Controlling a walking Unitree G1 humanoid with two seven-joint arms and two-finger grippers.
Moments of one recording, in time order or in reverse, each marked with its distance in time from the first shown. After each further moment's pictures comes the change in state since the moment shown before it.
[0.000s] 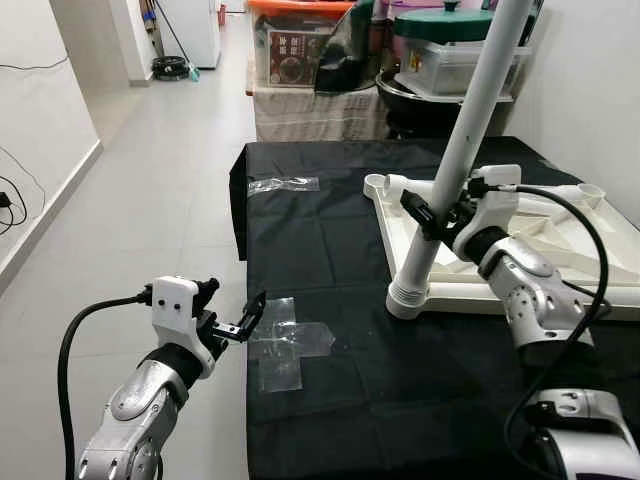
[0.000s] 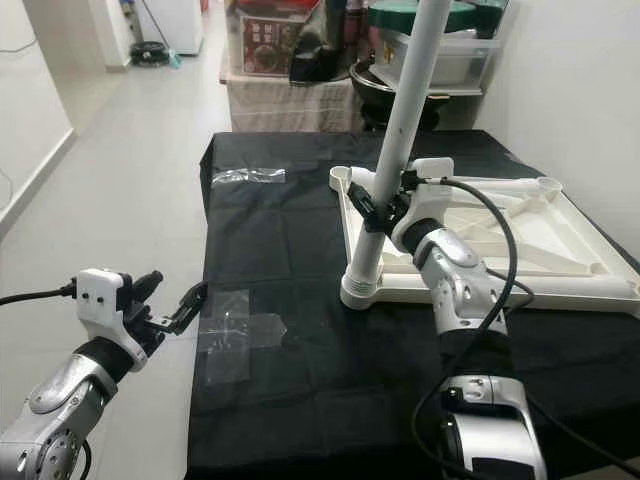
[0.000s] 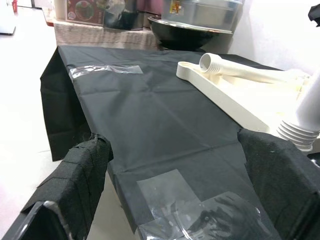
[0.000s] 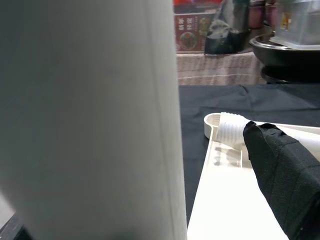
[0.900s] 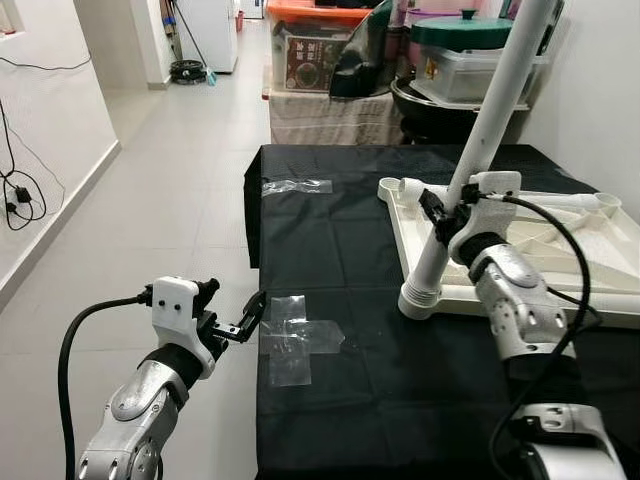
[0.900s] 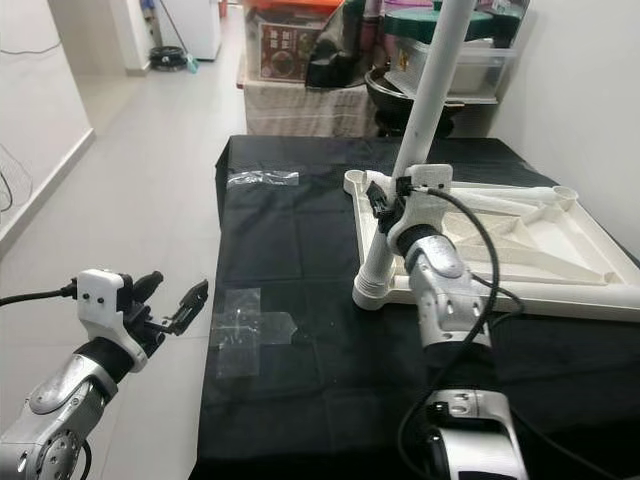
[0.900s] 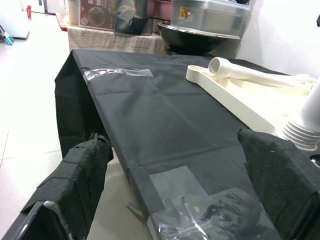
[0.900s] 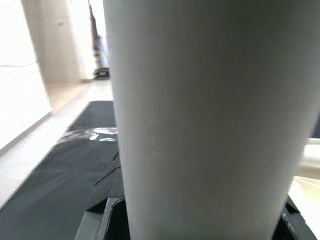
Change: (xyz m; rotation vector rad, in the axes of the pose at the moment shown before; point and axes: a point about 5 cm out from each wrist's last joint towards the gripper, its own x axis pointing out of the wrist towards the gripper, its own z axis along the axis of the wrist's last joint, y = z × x) left arm 0.000 0.000 -0.001 0.000 0.001 0.002; right arm -0.005 0.018 -0.009 -0.072 -0.041 -0.274
